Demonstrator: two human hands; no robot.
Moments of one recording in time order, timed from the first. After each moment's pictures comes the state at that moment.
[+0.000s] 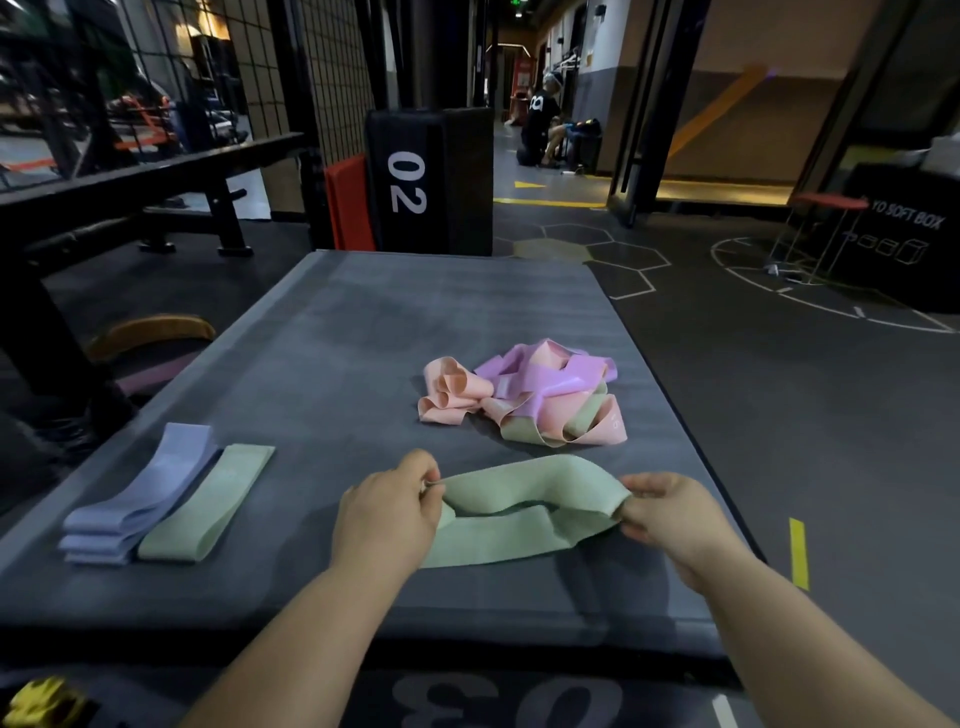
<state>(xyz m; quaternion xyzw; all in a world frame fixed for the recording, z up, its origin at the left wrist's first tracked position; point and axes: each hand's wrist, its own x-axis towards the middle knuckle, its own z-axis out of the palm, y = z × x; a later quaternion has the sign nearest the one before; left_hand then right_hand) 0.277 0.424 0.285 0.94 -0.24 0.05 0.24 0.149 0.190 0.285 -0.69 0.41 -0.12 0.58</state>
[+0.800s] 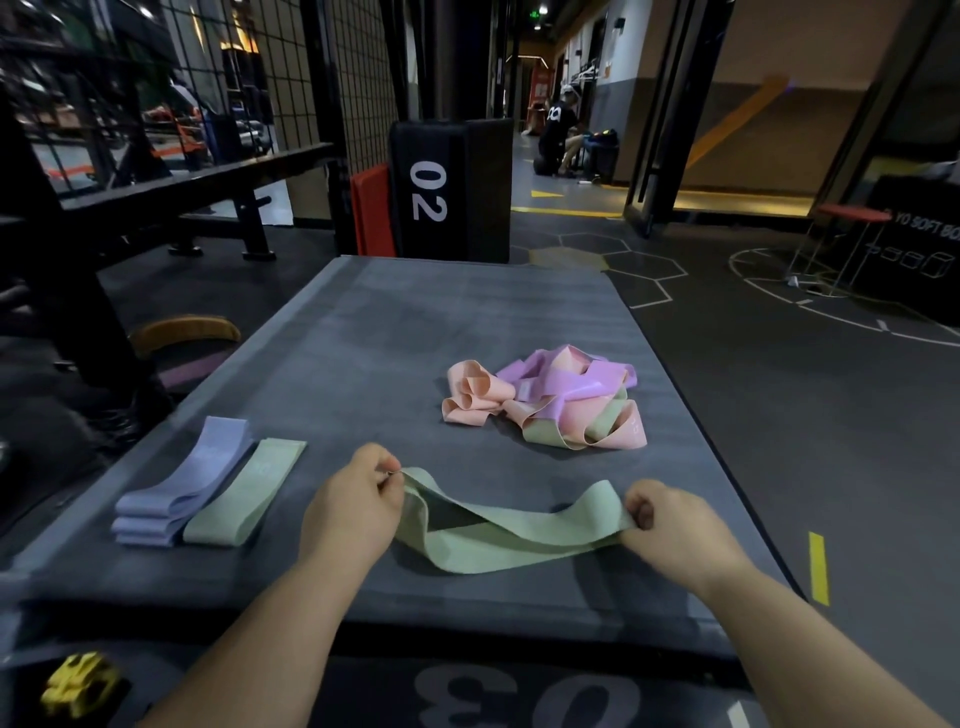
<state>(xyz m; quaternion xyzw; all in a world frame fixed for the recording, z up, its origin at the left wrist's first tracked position) 0.295 0.470 0.289 0.94 -0.11 0.01 0.33 0.142 0.206 0.291 -0.94 0.28 -0.02 0.21</state>
